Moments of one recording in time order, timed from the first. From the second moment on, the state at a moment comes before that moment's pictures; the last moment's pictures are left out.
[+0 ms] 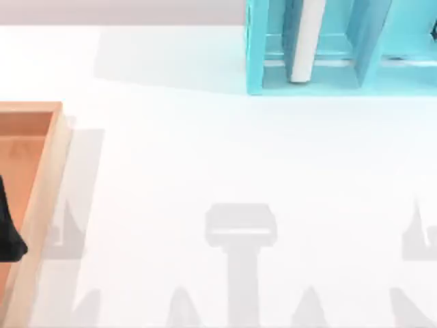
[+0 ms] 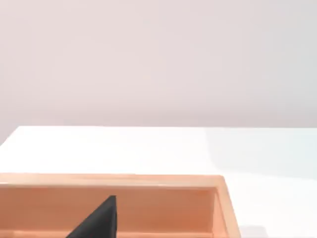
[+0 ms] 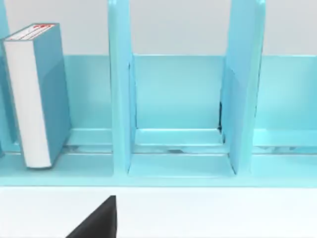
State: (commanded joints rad) left arm 0.00 0.00 0.00 0.00 0.00 0.00; right arm 0.00 0.00 0.00 0.00 0.00 0.00
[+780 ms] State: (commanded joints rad) left arm 0.00 0.00 0.00 0.00 0.00 0.00; right arm 0.17 0.68 0.34 0.36 0.20 0.03
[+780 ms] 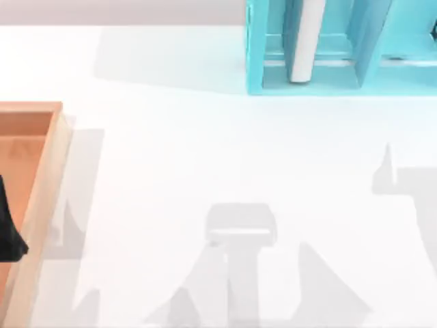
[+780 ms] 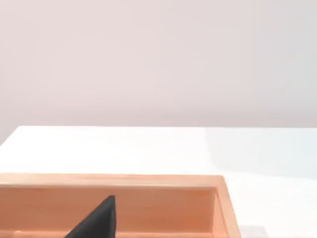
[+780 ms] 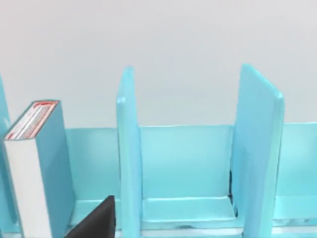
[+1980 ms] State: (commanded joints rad) left arm 0.00 0.00 0.00 0.00 0.00 0.00; right arm 0.52 2.23 1.02 1.09 0.58 0.08
